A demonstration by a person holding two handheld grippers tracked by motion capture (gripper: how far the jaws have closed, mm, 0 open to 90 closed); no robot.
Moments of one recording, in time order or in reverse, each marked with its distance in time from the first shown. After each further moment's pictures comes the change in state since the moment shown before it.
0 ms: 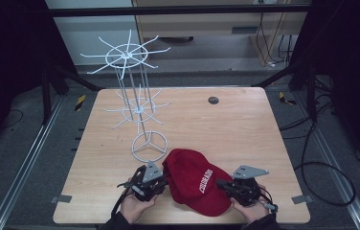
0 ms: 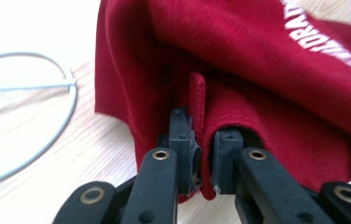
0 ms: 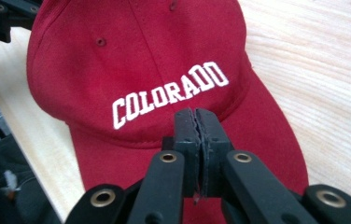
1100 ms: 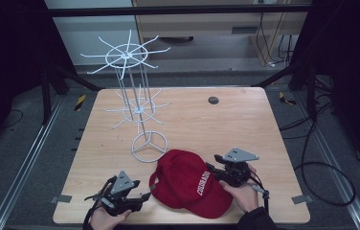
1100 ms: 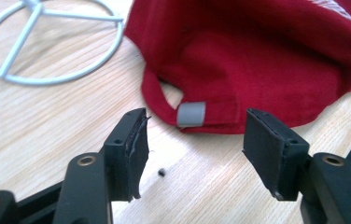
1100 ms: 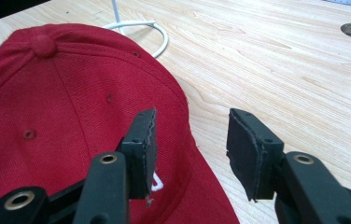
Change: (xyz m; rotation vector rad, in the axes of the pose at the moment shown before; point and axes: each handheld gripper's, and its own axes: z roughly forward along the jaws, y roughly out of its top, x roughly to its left) left arm 0.021 -0.041 -0.067 0.022 0.020 -0.076; right arm -0.015 0.038 0.031 -0.131 -0.102 -0.065
